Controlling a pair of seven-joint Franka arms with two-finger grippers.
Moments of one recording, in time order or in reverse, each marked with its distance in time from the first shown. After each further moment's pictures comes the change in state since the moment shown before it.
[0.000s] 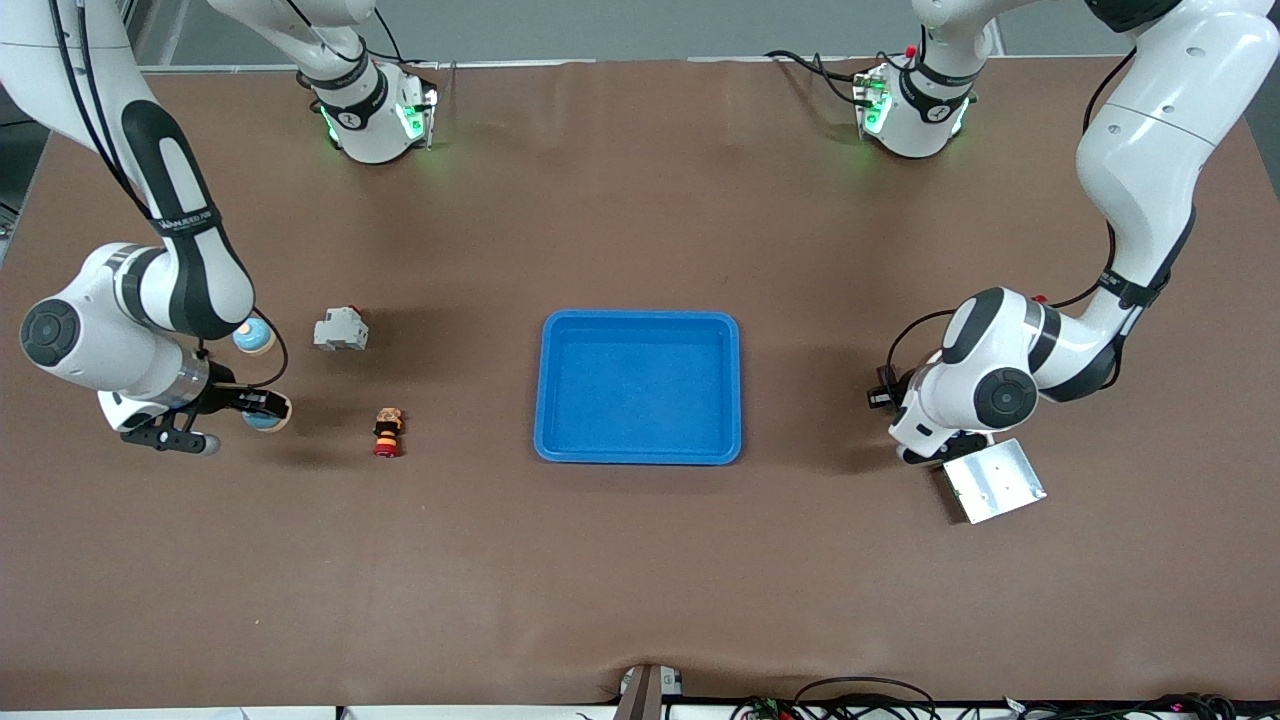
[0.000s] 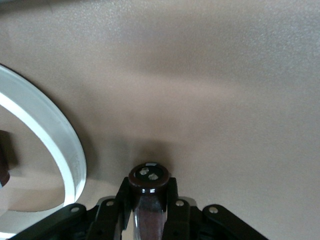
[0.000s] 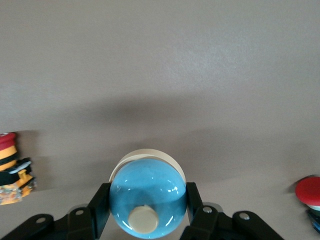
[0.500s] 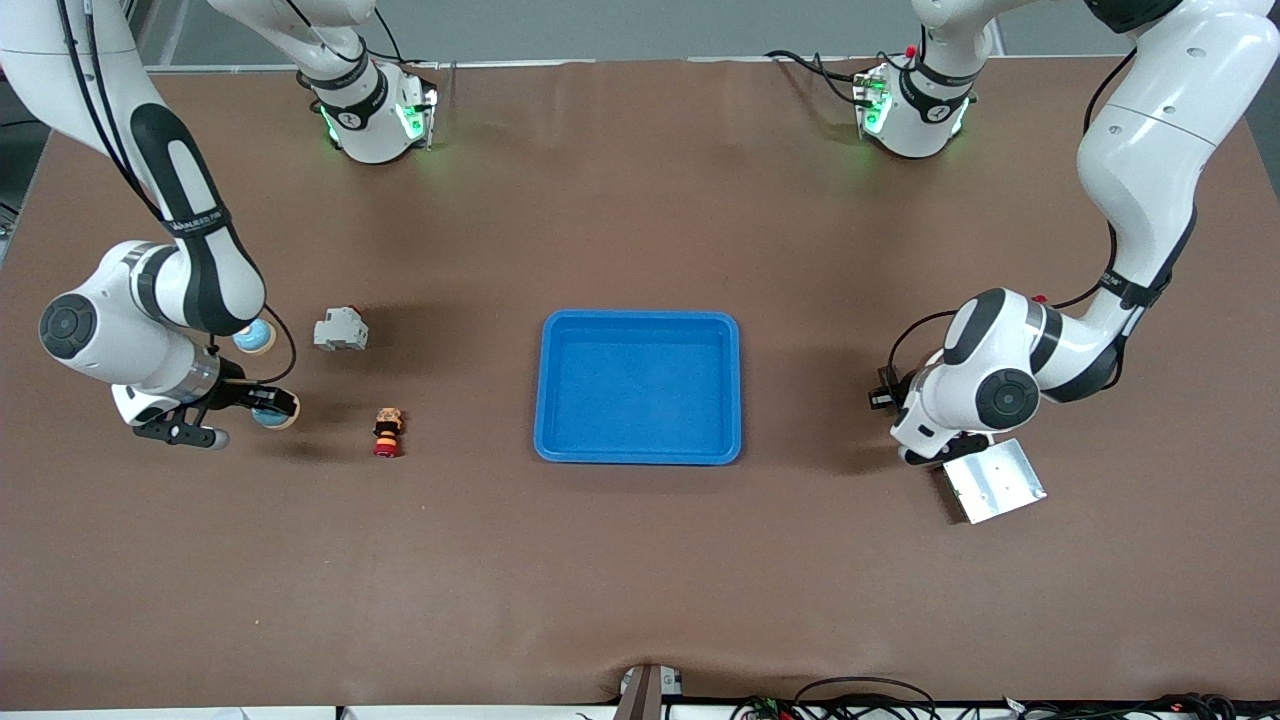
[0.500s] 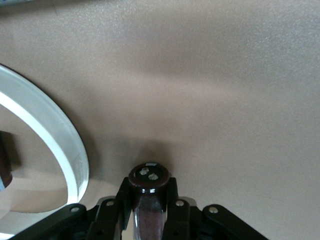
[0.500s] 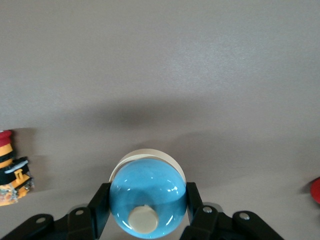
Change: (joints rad) left arm 0.000 0.000 0.004 0.002 0.000 0.000 0.000; right arm -0.001 0.000 0.010 -0.030 0.026 0.043 -0.002
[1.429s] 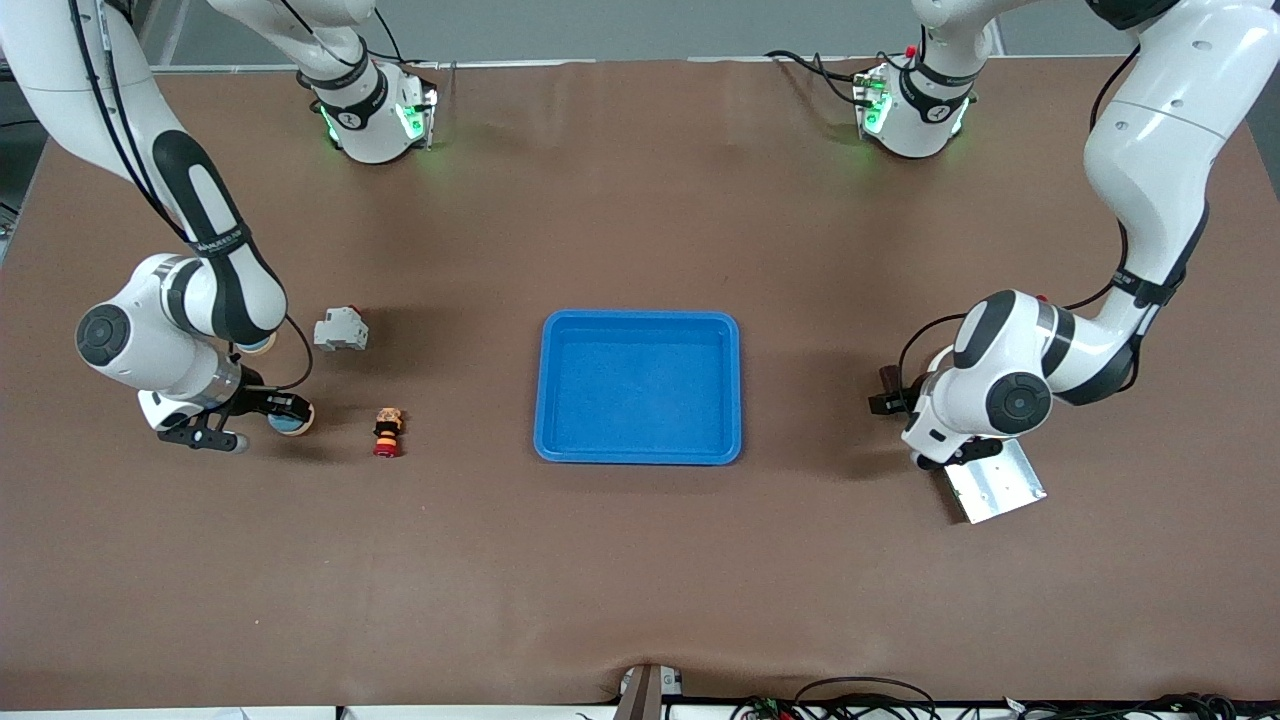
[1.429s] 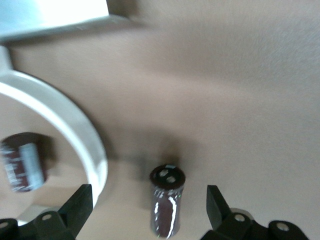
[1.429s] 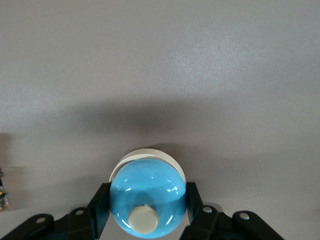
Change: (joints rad) left arm -0.003 -0.043 0.009 0.038 0.013 -0.067 0.000; right arm 0.001 0.075 0.007 -0.014 0.003 0.098 -0.016
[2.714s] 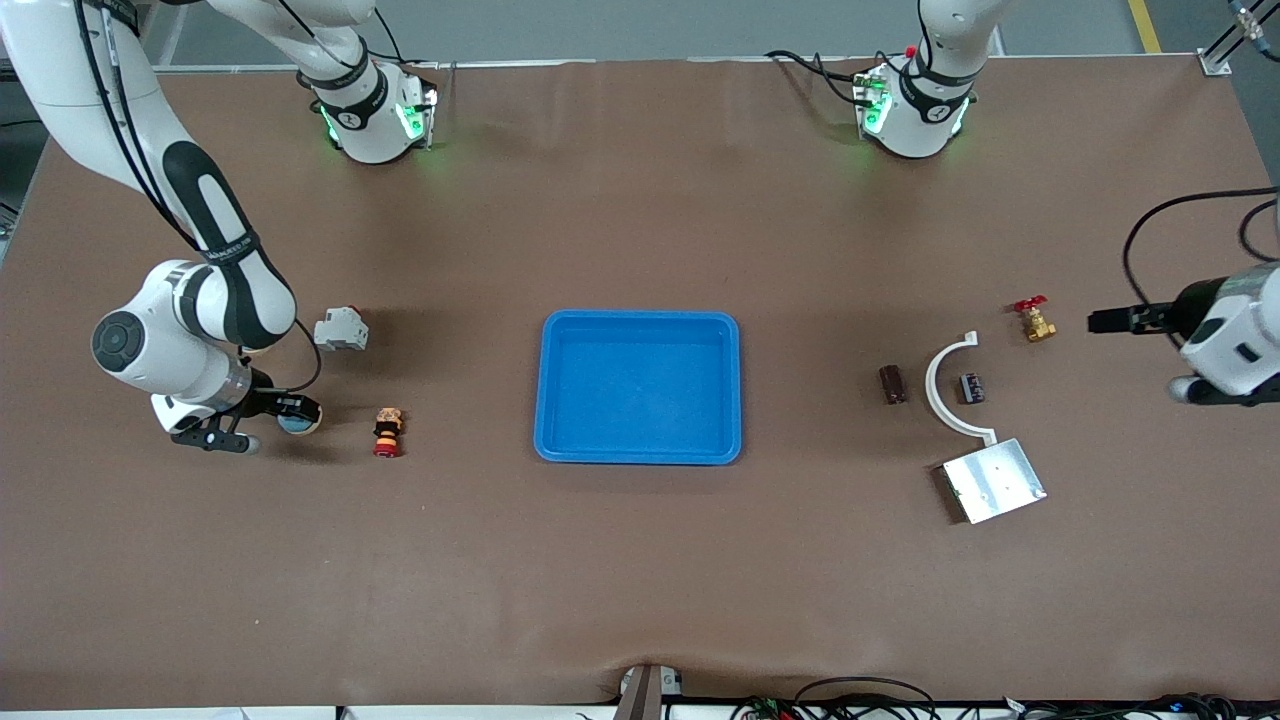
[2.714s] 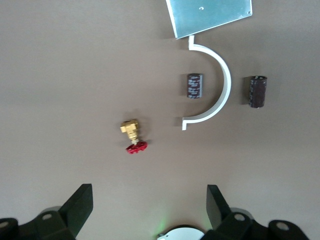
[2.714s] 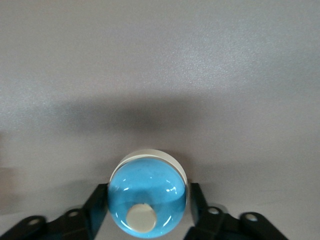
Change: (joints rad) left arm 0.336 -0.389 -0.034 0.180 -0.213 -0.489 0.641; right arm 0.002 0.029 0.004 0.006 0.000 0.012 -0.003
